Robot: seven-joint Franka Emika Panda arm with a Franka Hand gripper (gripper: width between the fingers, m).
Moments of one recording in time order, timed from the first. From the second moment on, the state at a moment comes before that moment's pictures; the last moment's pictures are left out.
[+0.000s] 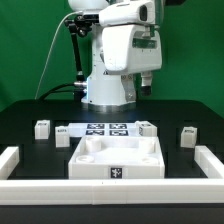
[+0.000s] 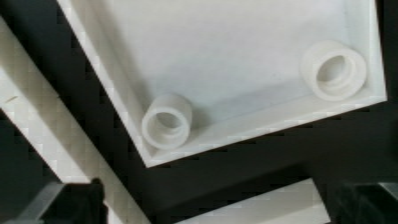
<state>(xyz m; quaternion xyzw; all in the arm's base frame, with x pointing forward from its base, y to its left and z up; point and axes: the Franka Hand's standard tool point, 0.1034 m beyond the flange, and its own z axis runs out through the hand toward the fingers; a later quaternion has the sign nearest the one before) 0.527 0.029 0.129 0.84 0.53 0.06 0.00</state>
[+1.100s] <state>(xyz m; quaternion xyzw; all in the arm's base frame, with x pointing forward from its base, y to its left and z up) 0.502 0.026 0.093 0.79 0.61 0.03 0.00</state>
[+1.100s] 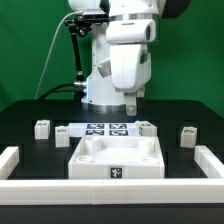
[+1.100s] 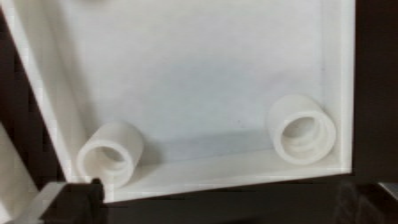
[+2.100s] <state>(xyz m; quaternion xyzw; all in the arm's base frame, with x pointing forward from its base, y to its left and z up) 0.465 0.008 0.030 0.77 0.63 0.03 -0.01</state>
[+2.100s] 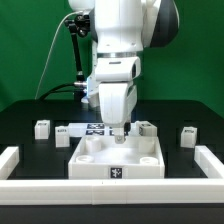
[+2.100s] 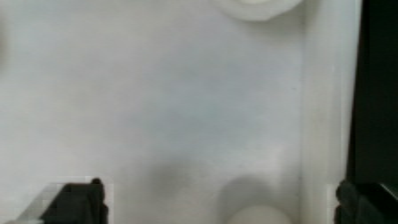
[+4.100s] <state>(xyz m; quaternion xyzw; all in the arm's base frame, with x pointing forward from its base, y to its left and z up) 0.452 0.003 0.013 0.77 0.63 0.01 -0.02</state>
